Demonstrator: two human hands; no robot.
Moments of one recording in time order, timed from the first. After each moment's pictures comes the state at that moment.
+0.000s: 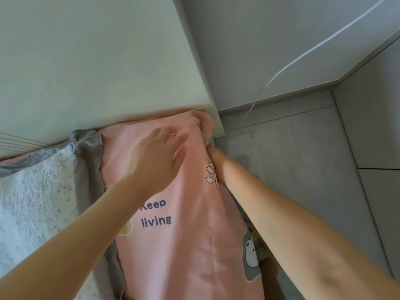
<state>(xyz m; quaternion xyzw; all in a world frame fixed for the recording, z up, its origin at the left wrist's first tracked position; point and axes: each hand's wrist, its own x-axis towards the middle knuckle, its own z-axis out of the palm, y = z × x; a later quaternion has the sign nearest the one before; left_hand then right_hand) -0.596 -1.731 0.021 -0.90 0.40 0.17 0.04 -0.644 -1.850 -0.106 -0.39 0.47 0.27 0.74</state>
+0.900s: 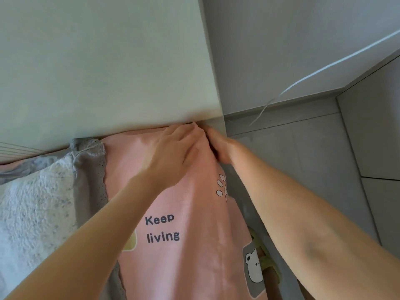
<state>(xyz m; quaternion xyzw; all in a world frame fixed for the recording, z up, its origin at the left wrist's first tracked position) -0.559 -1.738 -0.027 -0.89 0.42 0.17 -0.03 -0.581 -1.871 -0.122 -0.43 0.35 0.32 0.77</state>
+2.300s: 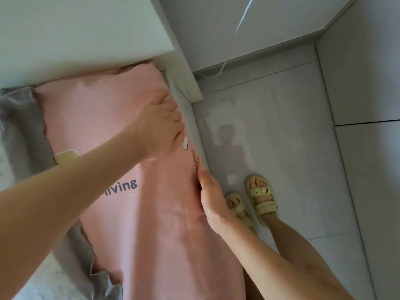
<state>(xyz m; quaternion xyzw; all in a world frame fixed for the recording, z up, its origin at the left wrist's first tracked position) -0.619 -1.761 -0.046 -0.74 0.64 0.13 0.19 -0.809 -1.787 -0.098 -0.39 0.46 0.15 0.78</state>
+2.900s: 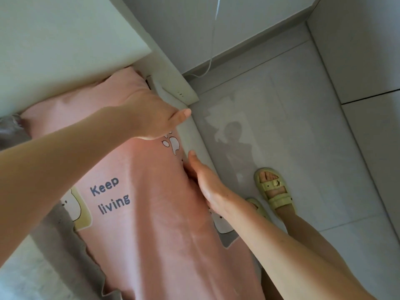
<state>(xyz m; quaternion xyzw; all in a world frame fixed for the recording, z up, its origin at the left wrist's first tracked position) -0.597 -1.810 -0.045 -0.72 0.57 0.31 0.26 -0.779 -1.808 -0.103 -0.29 0.40 0.27 0.83</state>
